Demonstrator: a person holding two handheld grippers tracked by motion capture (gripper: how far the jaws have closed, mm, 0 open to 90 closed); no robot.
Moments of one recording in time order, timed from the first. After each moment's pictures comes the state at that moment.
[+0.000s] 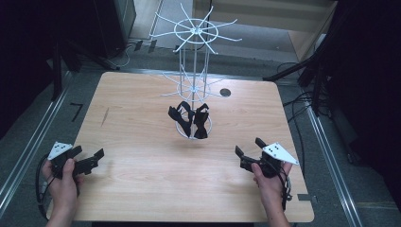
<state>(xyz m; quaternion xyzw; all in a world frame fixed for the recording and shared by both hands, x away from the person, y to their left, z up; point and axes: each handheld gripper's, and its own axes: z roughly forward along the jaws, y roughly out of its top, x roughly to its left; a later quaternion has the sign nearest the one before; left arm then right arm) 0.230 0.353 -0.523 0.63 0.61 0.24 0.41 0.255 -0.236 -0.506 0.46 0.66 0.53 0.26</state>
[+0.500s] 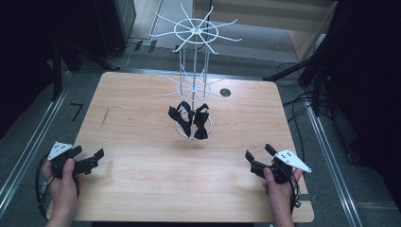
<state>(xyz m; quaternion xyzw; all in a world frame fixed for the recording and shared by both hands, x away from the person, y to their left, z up) 0.230 0.353 -0.523 0.63 0.61 0.24 0.41 0.242 -0.266 -0.516 0.49 0.64 0.53 0.25</state>
